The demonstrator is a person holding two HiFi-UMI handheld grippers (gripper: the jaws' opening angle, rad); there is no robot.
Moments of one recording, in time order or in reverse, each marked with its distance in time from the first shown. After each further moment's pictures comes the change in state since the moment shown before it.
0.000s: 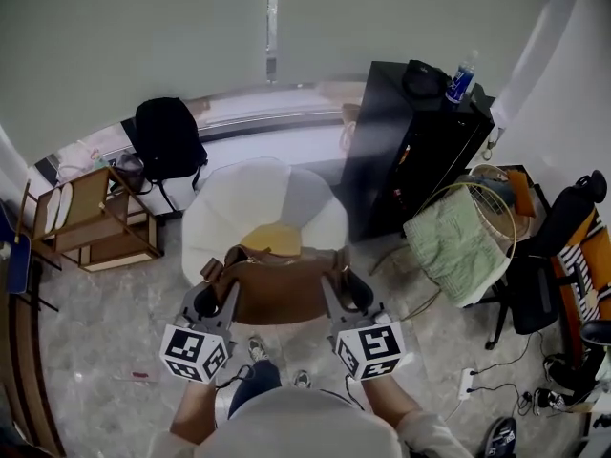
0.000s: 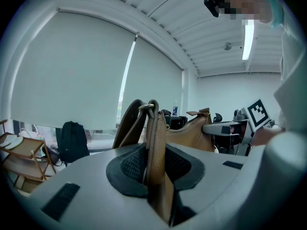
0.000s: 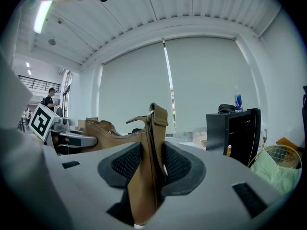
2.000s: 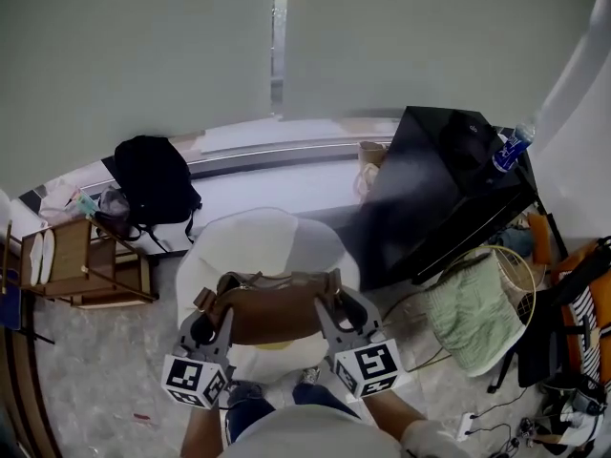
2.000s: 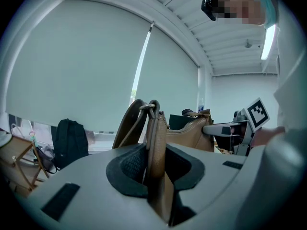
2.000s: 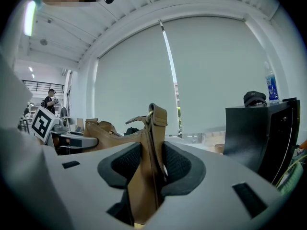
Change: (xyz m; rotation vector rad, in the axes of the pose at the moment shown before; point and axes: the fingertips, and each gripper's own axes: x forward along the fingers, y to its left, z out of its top) left arm 0.218 0.177 0.029 -0.068 0.006 0.080; right arm 0.283 -0.093 0.015 0.010 0.051 0.096
